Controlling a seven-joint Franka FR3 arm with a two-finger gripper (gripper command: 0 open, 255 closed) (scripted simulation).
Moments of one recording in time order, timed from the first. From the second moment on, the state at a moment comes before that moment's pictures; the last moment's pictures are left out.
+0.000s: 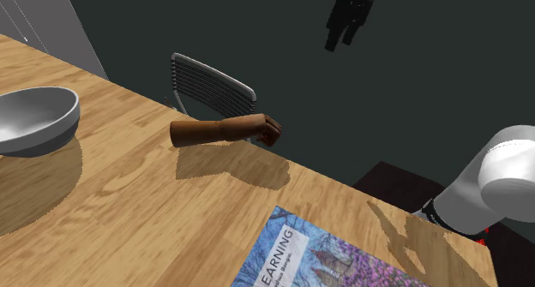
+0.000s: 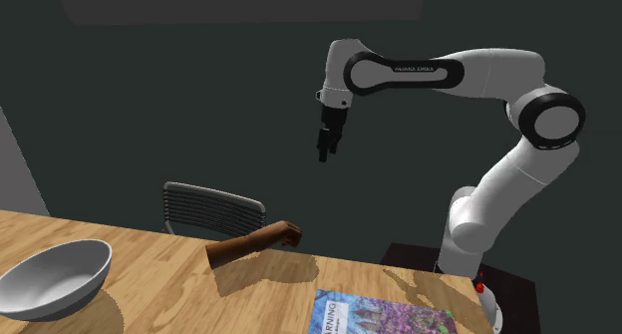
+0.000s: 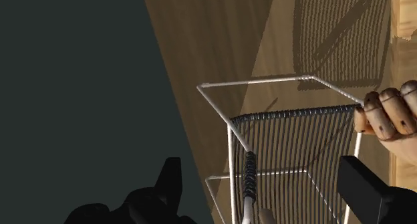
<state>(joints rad) 0.12 -0.48 0.10 -2.08 0.12 1.71 0.01</state>
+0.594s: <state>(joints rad) 0.20 -0.13 0.20 -1.81 0.11 1.66 -0.07</state>
